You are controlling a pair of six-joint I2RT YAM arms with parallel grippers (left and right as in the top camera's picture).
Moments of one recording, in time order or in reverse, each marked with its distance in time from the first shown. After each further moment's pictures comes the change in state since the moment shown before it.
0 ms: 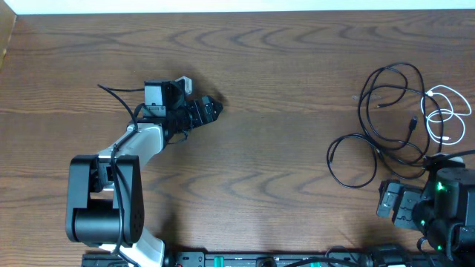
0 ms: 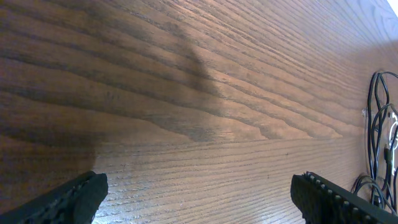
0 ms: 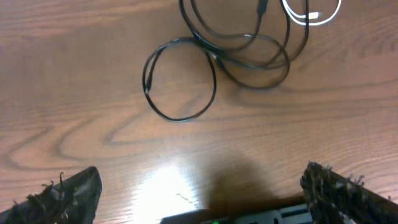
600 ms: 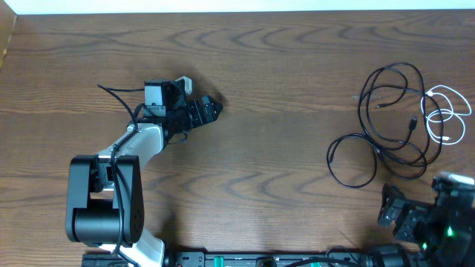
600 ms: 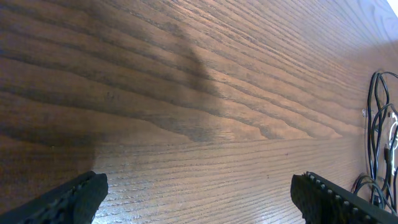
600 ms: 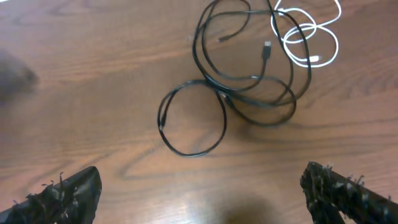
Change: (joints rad) left arm 0.000 0.000 0.000 0.000 0.000 0.000; right arm 0.000 -0.270 -0.145 0.165 0.000 0.000
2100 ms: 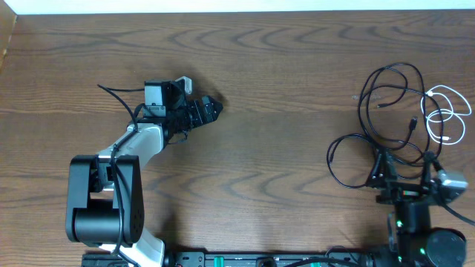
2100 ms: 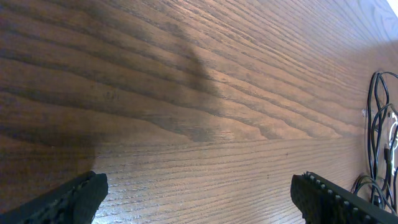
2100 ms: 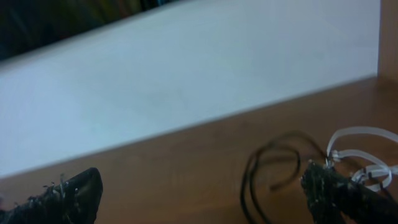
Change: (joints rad) left arm 0.000 0.000 0.000 0.000 0.000 0.000; right arm -0.001 -0.410 -0.674 0.954 0.000 0.007
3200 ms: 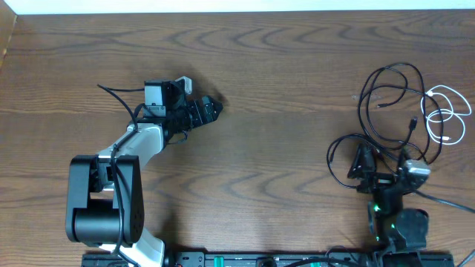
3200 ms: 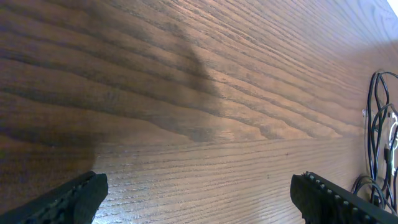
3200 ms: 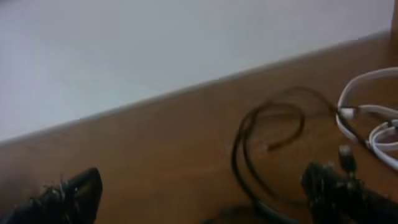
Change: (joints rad) left arm 0.000 0.000 0.000 0.000 0.000 0.000; right arm 0.000 0.004 -0.352 0.288 -0.004 0.000
